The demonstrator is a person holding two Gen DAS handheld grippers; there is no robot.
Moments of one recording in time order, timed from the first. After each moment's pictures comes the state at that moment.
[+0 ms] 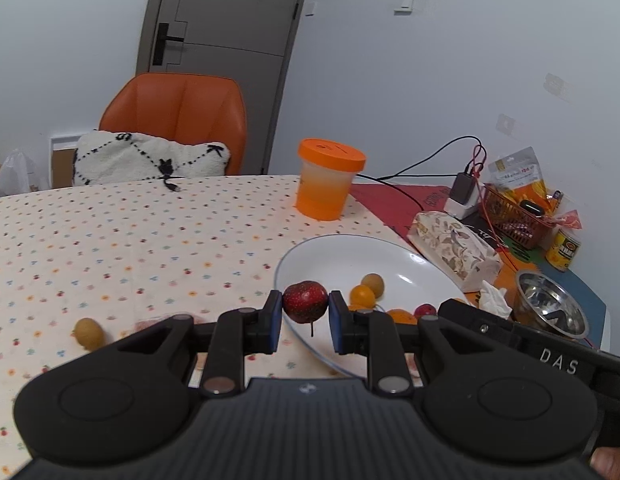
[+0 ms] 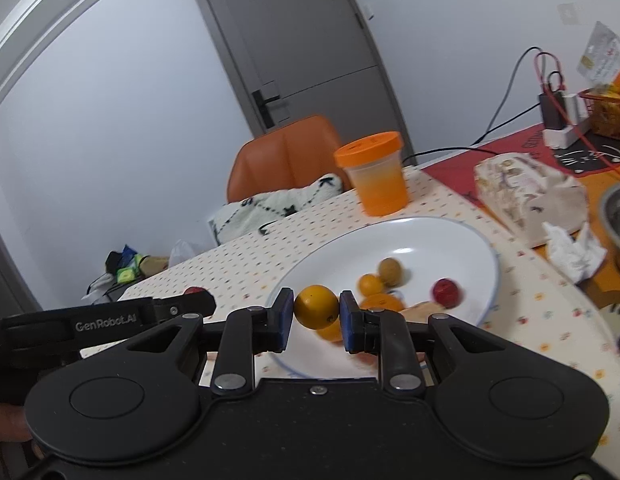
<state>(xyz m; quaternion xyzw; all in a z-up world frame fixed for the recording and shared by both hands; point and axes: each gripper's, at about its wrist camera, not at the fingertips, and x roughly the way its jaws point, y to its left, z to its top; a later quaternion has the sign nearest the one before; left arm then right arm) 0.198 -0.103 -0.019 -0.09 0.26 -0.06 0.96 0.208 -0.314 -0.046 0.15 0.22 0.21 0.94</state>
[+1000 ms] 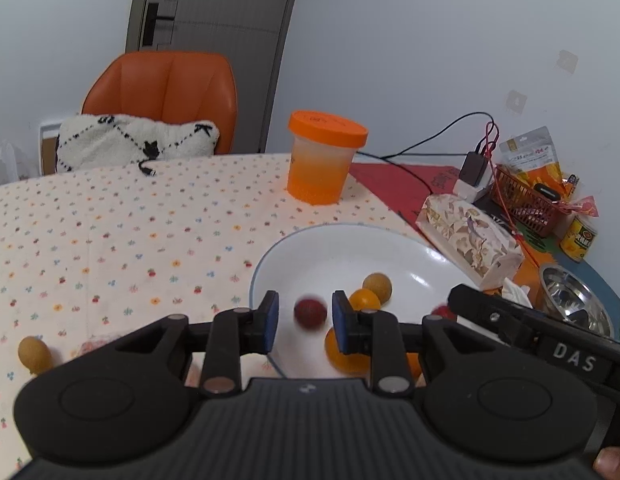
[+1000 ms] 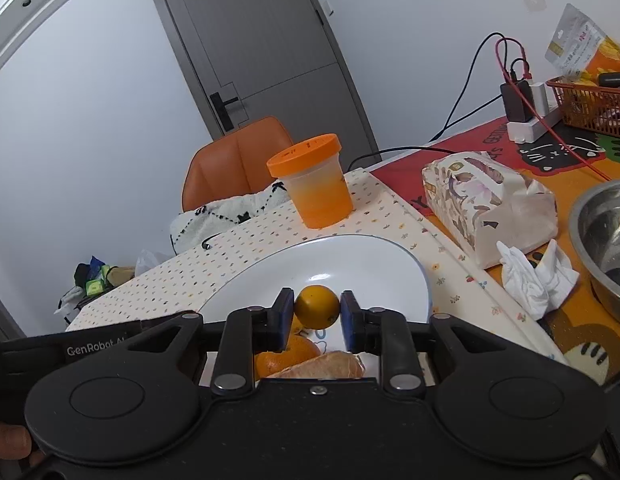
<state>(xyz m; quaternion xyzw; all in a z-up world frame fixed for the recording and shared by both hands) 0.252 -0.120 -0.042 -0.08 0.30 -0.06 0.95 0.259 -0.336 -0.060 0.14 0.23 0.17 0.95</state>
